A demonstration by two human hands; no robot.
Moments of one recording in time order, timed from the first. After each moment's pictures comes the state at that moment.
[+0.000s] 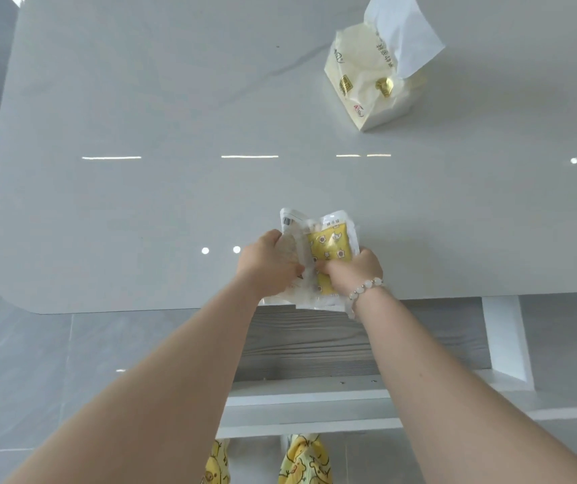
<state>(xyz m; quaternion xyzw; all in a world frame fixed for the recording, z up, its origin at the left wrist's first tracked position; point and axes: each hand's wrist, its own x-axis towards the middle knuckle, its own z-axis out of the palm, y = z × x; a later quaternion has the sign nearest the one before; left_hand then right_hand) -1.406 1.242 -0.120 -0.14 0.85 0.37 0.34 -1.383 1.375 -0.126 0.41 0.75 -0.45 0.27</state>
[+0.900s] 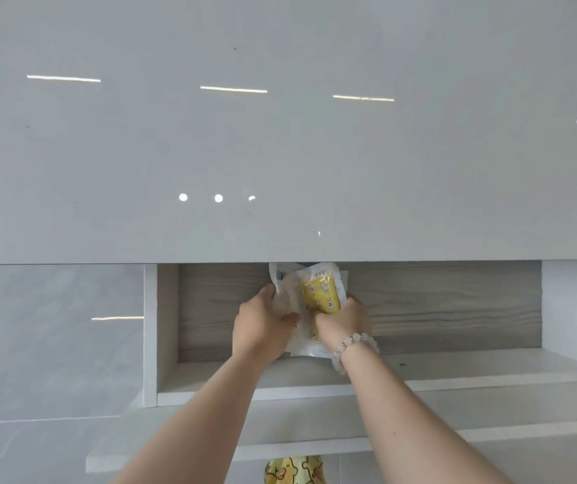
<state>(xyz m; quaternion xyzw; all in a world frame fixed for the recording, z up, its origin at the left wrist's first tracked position) -1.270 1.231 -0.297 -0.22 0.82 0.36 0.39 -1.268 1.349 -0.289 0.44 0.75 -0.33 0.36</state>
